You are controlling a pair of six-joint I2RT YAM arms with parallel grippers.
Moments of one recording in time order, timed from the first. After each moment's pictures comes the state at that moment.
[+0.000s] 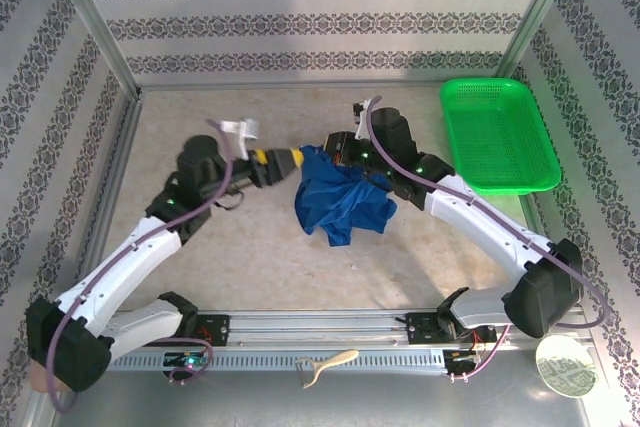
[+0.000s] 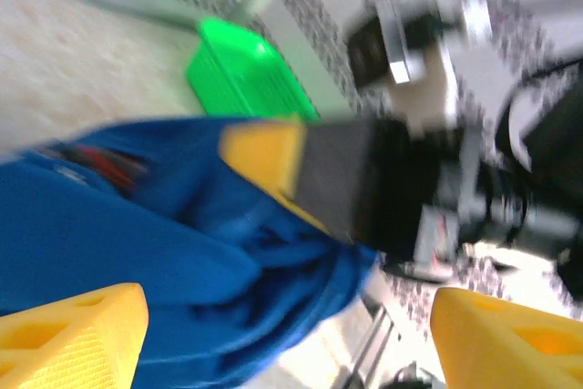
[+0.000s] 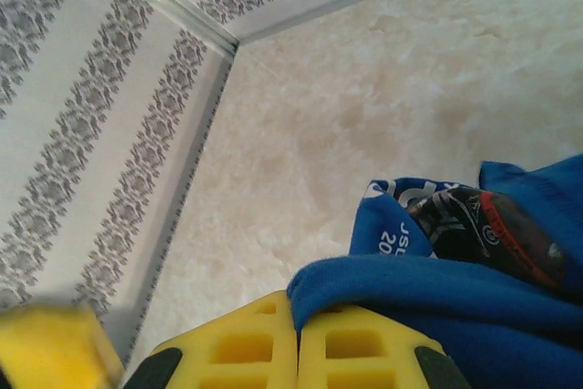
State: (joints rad) left arm -0.55 1.07 0.88 -0.02 0.44 -0.72; right arm 0.61 1.35 1.17 -0.25 -0.19 0.77
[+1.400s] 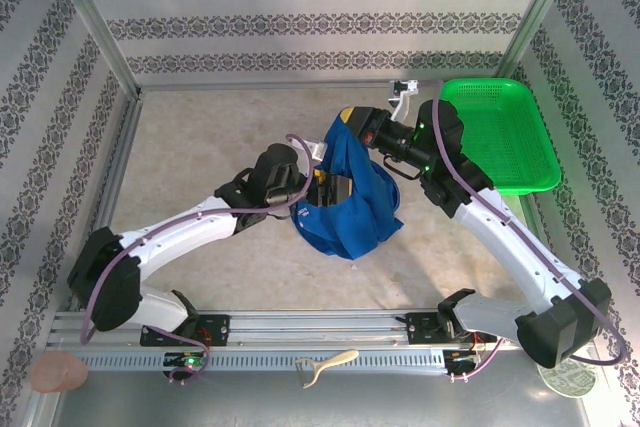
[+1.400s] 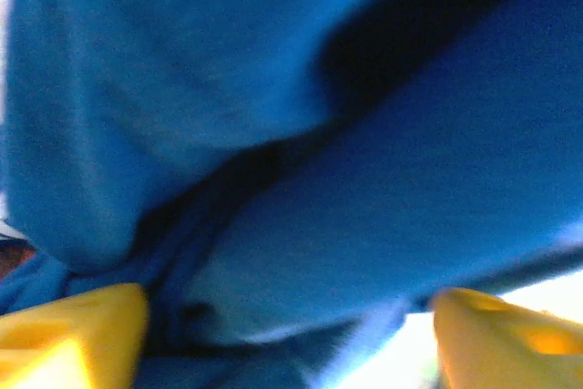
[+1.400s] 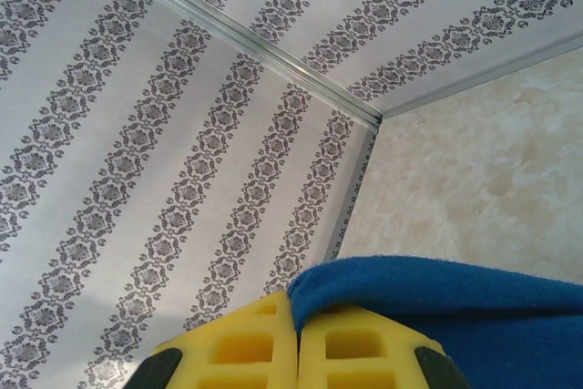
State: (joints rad) left arm -0.73 1.42 0.98 -0.01 0.23 -0.53; right arm 0.48 1.17 1.14 -0.06 -0.41 0.97
